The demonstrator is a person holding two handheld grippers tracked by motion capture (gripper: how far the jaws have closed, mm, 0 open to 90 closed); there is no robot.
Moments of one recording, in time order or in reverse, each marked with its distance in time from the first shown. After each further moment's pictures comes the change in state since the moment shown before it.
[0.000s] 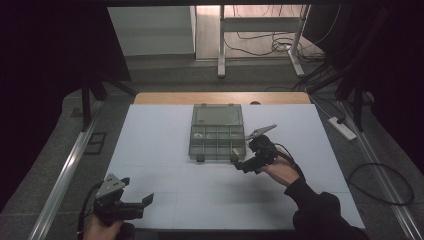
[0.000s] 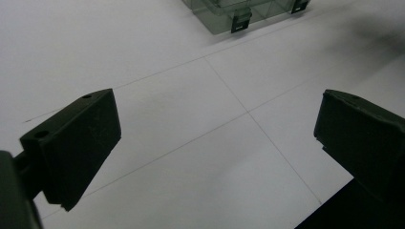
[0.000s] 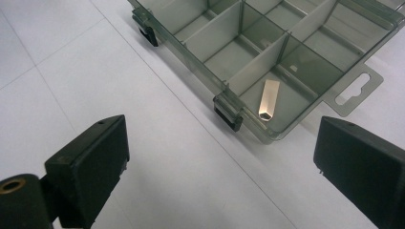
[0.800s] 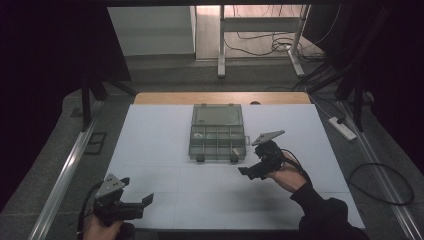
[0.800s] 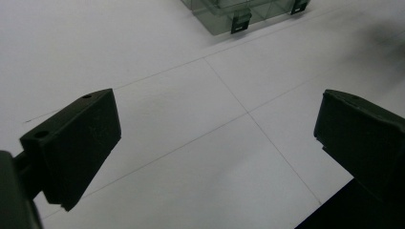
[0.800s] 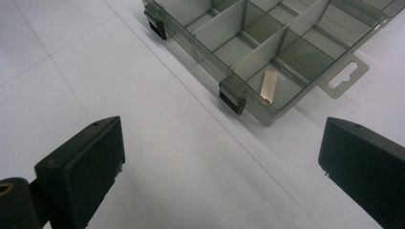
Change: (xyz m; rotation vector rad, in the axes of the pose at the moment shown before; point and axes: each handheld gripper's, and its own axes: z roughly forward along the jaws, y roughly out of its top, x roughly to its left) left arm 0.000 0.000 0.000 -0.003 -0.001 0.000; right arm 0.009 -0.016 -0.021 -0.039 -0.017 -0.021
